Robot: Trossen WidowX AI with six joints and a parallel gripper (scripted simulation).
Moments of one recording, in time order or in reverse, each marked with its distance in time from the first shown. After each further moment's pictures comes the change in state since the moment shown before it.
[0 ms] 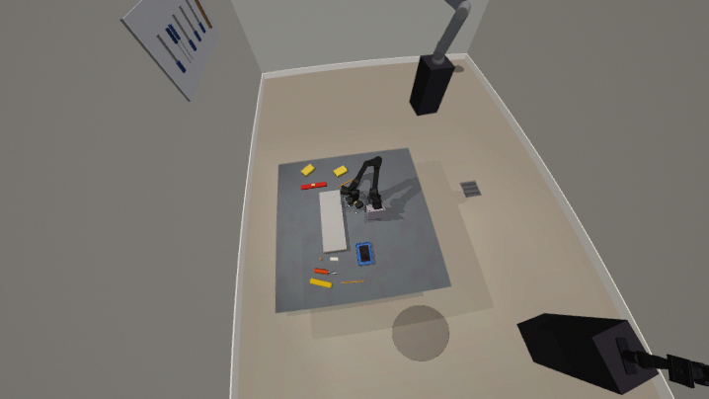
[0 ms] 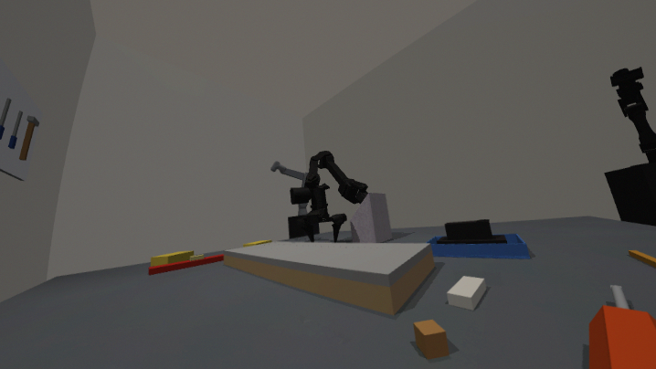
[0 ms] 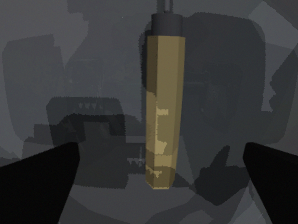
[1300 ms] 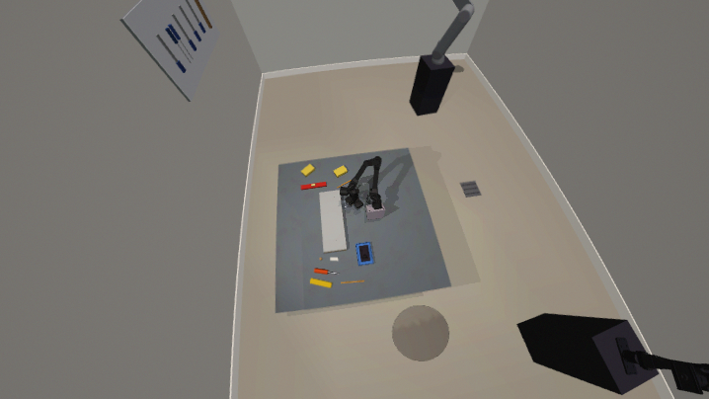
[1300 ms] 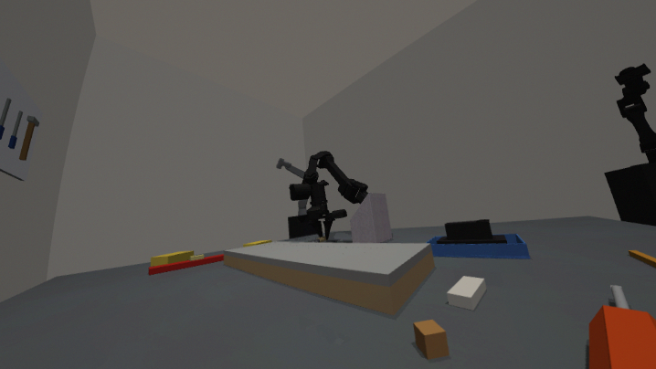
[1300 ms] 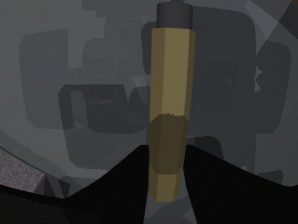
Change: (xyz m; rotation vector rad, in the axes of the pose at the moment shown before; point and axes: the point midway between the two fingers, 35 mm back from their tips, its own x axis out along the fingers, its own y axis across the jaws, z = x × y) arm -0.014 0.005 0.005 -0.016 0.000 0.026
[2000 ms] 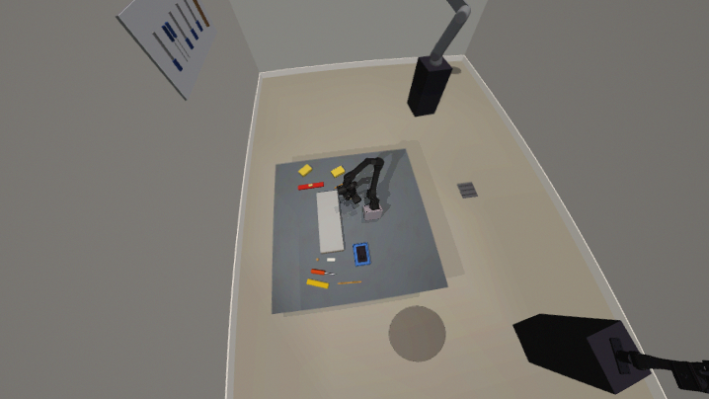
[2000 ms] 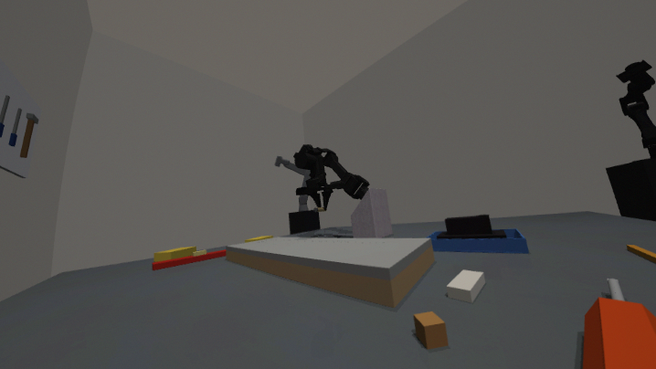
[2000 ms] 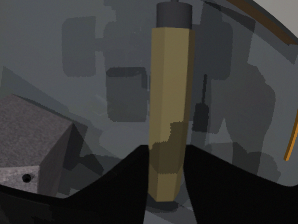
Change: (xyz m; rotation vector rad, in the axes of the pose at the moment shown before) arm -0.091 0.000 -0.013 0.000 0.004 -0.016
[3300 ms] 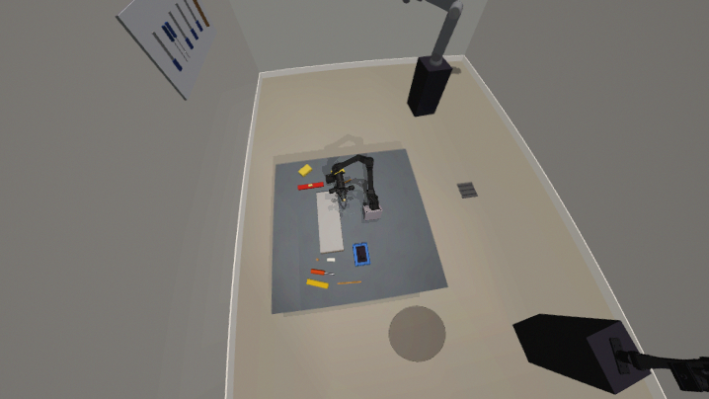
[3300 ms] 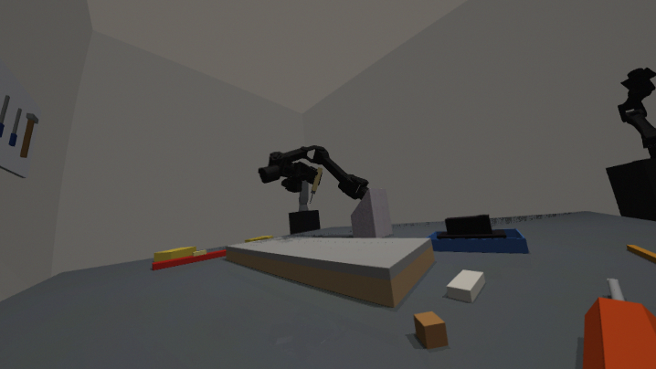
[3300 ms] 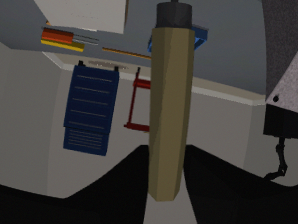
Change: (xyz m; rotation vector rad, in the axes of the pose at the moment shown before) arm -0.101 0.011 0.079 1.427 0.671 1.235
